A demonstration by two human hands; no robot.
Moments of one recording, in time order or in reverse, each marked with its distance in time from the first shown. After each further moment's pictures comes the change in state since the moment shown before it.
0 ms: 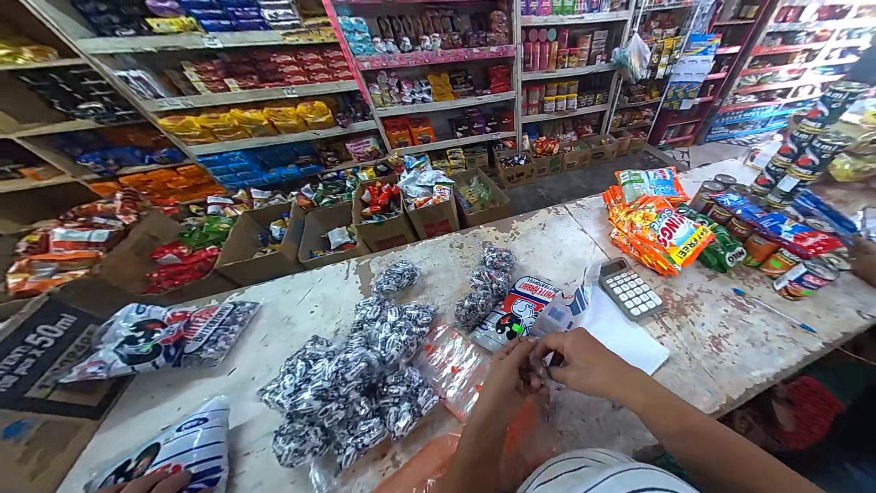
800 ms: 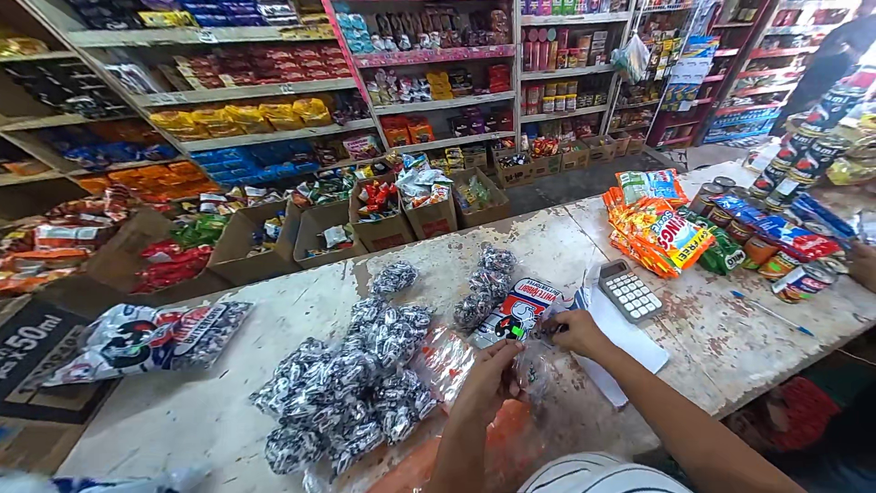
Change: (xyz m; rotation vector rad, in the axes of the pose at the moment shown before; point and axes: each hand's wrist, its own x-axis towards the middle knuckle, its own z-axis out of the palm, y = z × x) left_hand -0.017 0.028 -0.009 0.129 0.048 -0.007; right_hand 0.057 0.114 0.022 0.027 0.259 0.132
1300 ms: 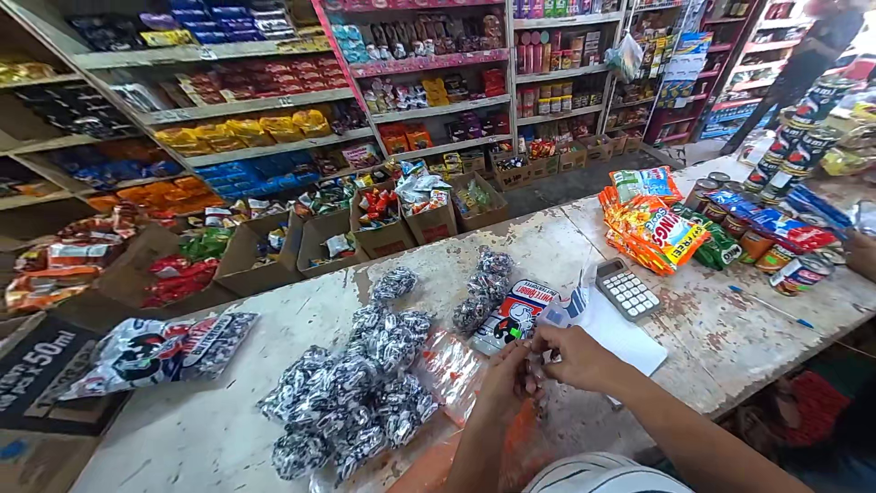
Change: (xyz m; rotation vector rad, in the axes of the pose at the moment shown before) left_hand 0.012 -0.022 0.013 -0.170 -0.056 0.051; right_hand -0.056 -0.103 -0.034 0.123 -0.217 -0.125
